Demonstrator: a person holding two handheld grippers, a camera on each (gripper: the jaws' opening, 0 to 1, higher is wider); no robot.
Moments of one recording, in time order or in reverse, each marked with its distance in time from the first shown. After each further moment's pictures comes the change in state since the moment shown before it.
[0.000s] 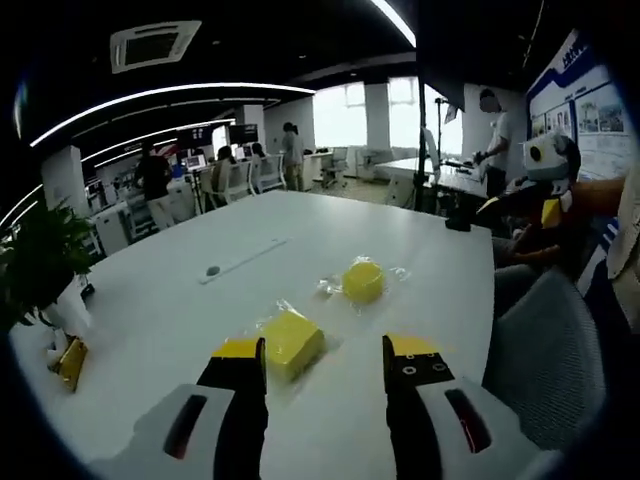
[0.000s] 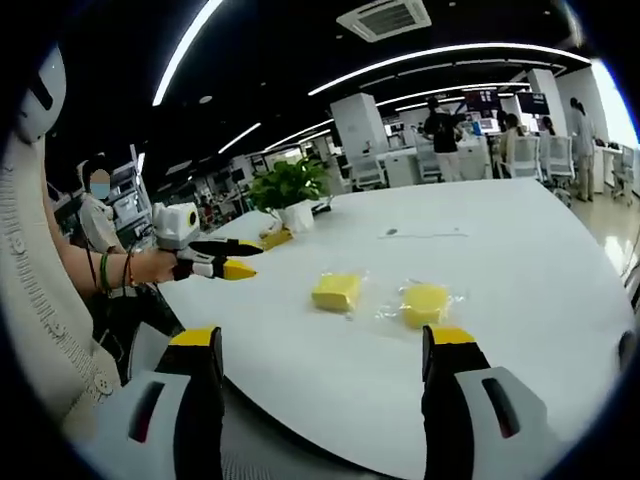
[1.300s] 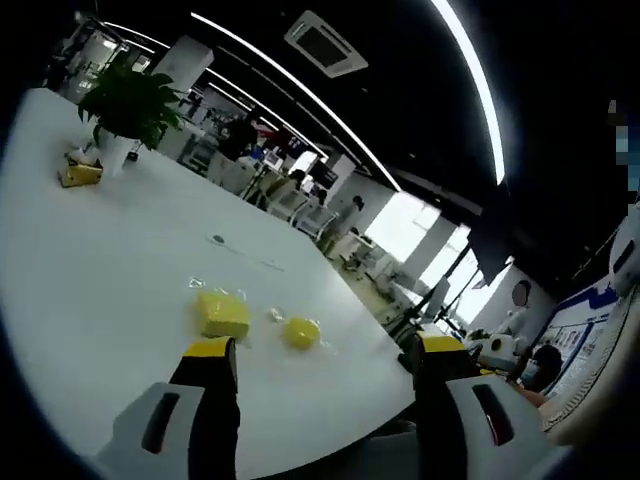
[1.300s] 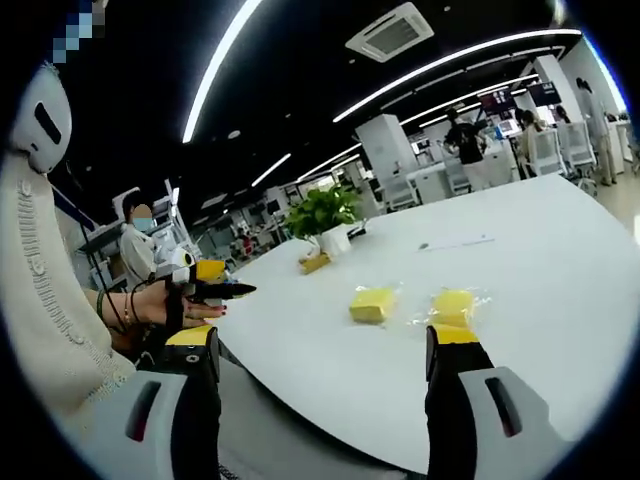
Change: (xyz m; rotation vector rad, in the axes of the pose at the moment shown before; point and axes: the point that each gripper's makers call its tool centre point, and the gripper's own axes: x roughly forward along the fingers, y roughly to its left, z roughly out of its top) left arm -0.062 -0.049 0.023 -0.713 -0.298 0.065; right arm -0.034 0.014 0.006 0.074 -0.120 0.156
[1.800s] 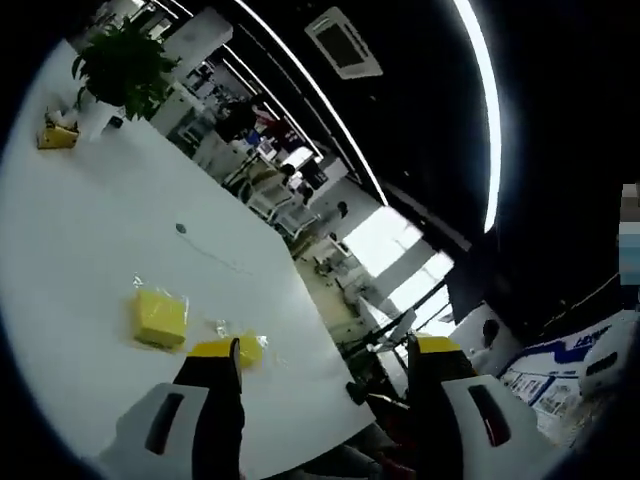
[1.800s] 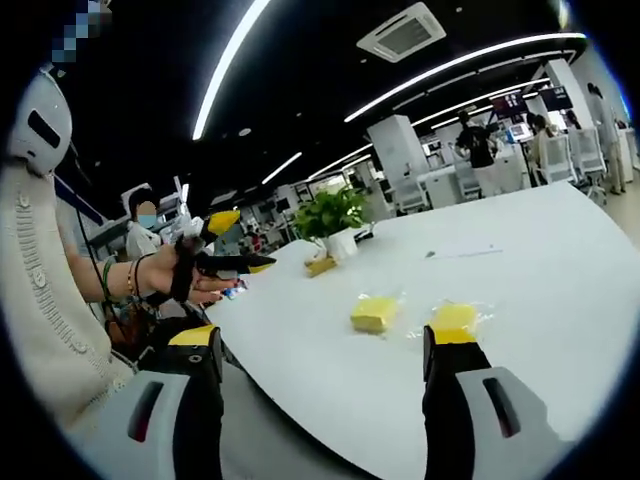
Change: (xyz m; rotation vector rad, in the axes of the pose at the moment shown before) left arm 0.069 -0.045 0.055 -0.306 -0.020 -0.102; right arm 0.011 -0.006 0.016 -0.024 0.003 0.047
